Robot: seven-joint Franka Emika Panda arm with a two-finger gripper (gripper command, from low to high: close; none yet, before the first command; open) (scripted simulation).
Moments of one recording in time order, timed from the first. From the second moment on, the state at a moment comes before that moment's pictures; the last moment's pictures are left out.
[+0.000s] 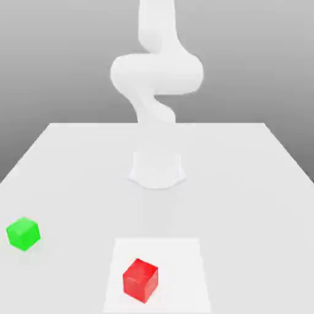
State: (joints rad) arm -0.03 -0.71 0.02 -2.33 -0.01 2.34 0.85
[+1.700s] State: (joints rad) arm -0.55 0.04 -0.17 -2.60 0.00 2.65 1.05
